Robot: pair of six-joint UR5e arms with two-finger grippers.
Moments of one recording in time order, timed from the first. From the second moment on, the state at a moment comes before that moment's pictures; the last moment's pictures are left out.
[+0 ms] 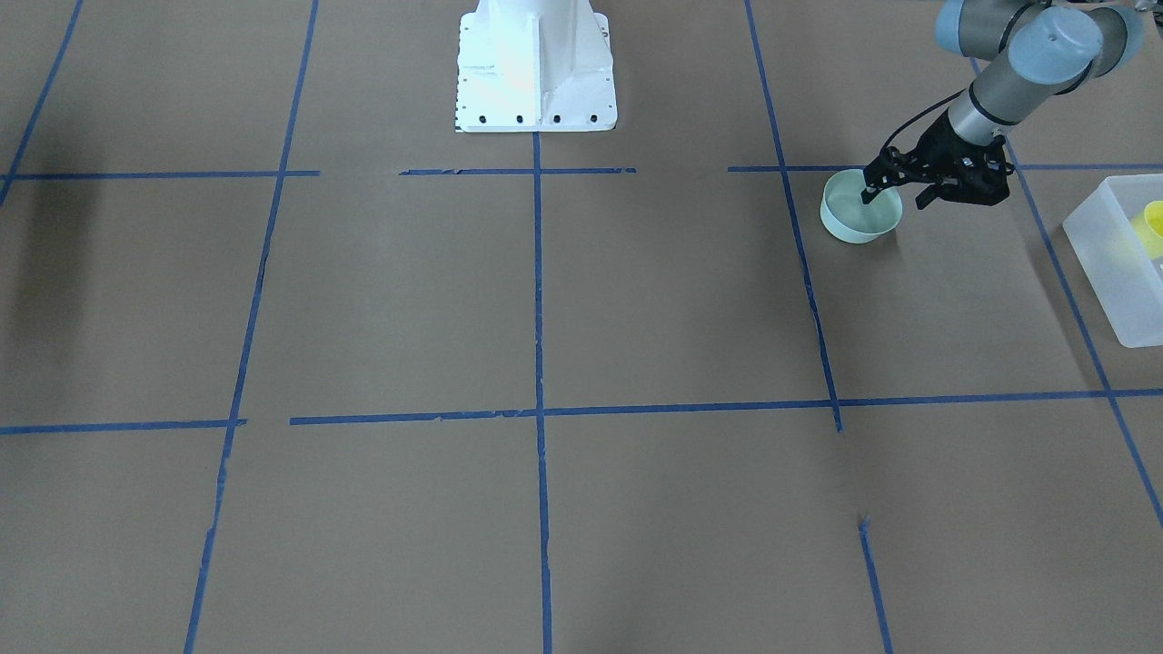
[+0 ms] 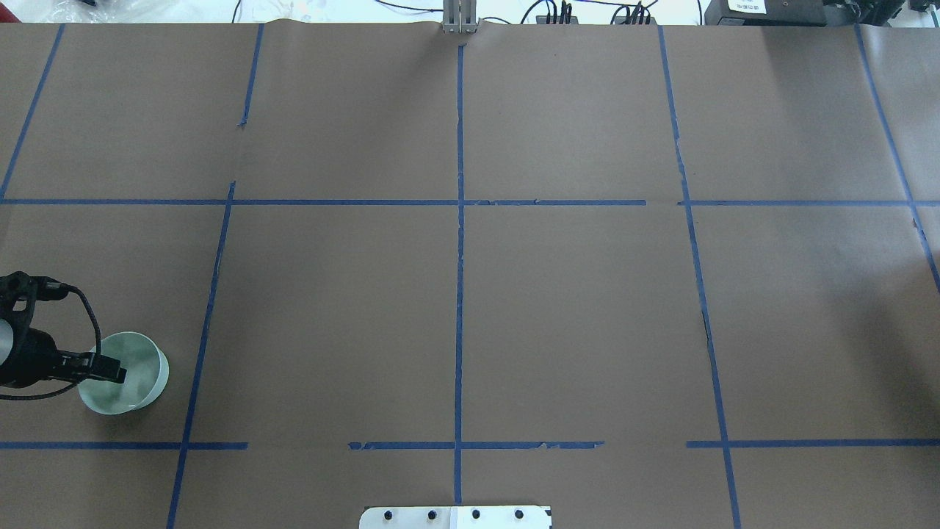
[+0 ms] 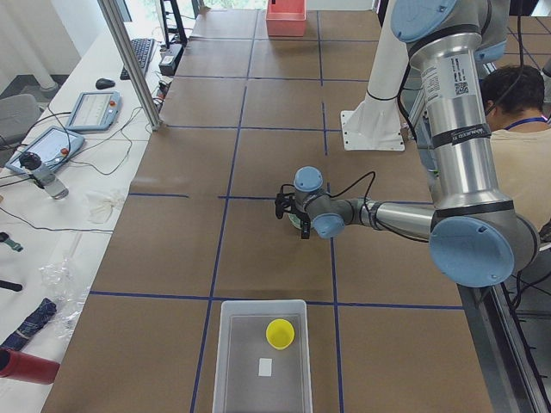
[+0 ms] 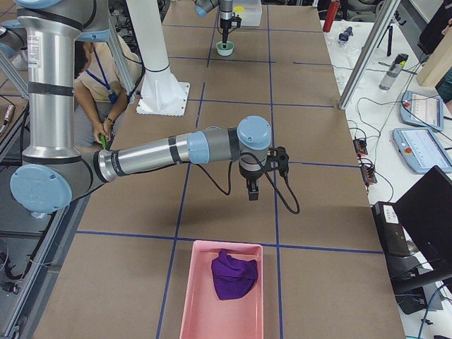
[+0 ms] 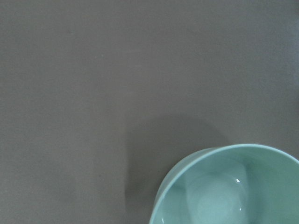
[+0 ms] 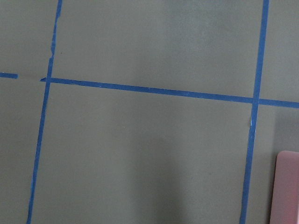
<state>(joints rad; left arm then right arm) -0.65 -1.30 -1.81 -2.39 -2.07 -1.10 1.49 -1.64 1.92 -1.67 2.48 0.08</state>
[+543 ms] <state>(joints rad) -0.65 -1.30 -1.82 -2.40 -2.05 -1.09 1.48 -1.64 1.93 -1.66 2.48 0.11</state>
